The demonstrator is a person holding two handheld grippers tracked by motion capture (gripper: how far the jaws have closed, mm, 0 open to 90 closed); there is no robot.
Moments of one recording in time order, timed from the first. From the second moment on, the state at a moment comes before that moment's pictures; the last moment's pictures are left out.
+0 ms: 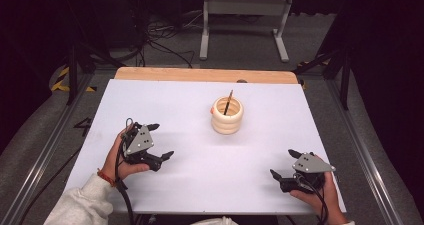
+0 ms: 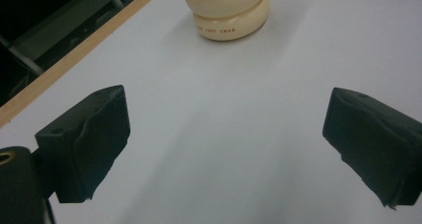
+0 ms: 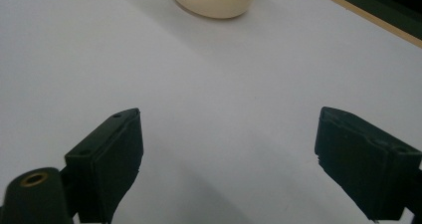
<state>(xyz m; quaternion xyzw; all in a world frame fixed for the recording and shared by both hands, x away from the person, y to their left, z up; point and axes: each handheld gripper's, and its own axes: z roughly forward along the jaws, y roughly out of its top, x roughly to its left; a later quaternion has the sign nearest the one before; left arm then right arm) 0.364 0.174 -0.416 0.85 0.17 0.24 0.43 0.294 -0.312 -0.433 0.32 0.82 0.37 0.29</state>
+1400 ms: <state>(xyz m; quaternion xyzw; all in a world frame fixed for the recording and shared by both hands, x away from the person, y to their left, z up) 0.327 0.255 -0.452 0.83 0.26 0.22 0.43 0.288 -0.317 -0.434 0.32 0.82 0.38 0.29</state>
